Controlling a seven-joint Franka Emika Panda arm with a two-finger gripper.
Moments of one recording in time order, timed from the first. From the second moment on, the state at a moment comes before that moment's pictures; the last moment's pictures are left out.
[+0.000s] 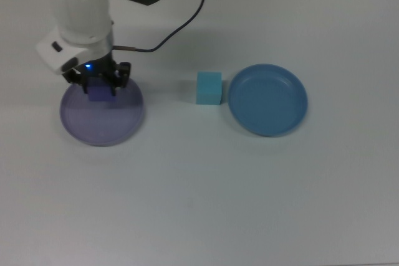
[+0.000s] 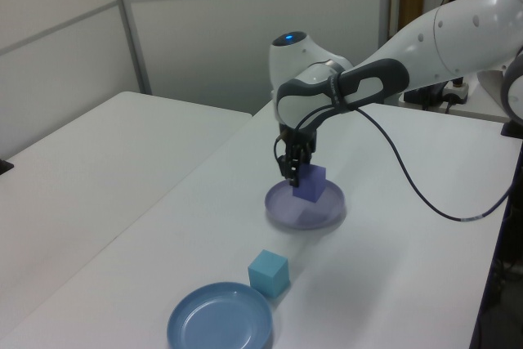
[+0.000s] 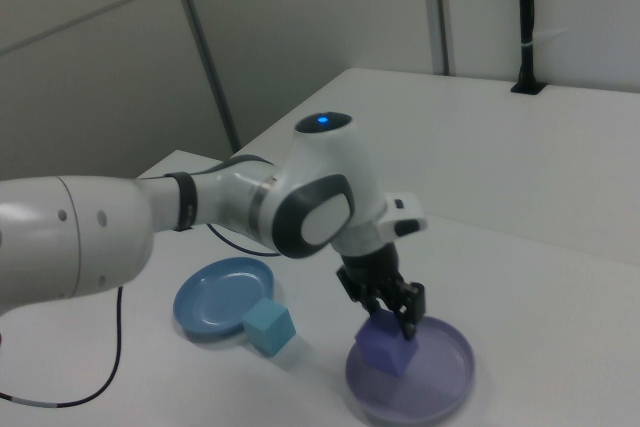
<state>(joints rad) -0.05 0.31 -0.09 -1.75 -0.08 2.12 -0.12</state>
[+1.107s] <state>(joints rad) 0.09 0.32 0.02 -1.75 0.02 2.09 -0.03</state>
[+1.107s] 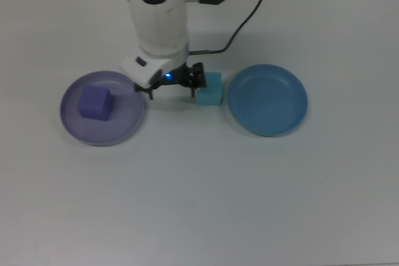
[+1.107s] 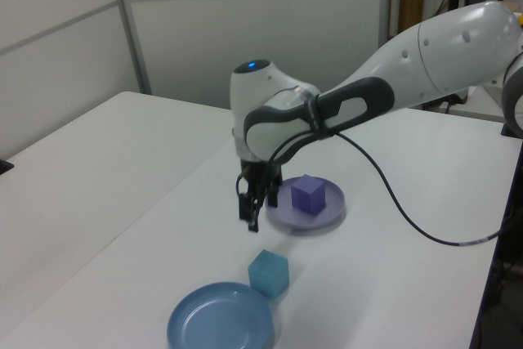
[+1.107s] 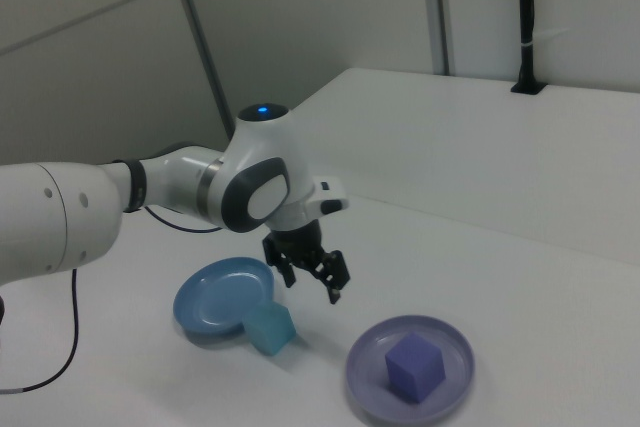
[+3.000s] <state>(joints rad) 0.29 0.26 0.12 -1.78 -0.02 2.02 0.14</state>
